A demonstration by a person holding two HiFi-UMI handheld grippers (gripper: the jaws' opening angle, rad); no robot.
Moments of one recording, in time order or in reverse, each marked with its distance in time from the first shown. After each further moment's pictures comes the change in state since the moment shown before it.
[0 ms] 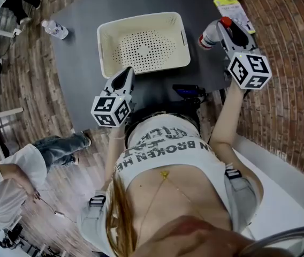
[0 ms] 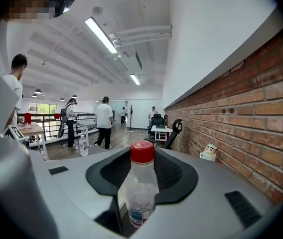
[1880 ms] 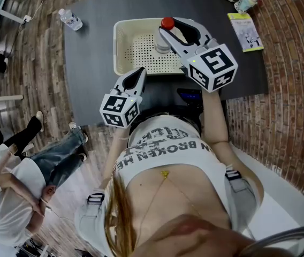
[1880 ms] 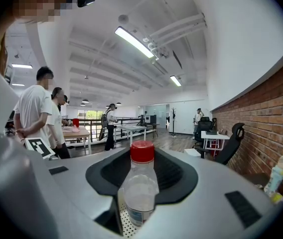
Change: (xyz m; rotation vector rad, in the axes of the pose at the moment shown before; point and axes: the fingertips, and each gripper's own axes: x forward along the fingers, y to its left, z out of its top) left arm -0.017 -0.006 0.011 0.030 -0.043 -0.016; right arm 0.057 0.227 0.041 -0.093 -0.052 0.520
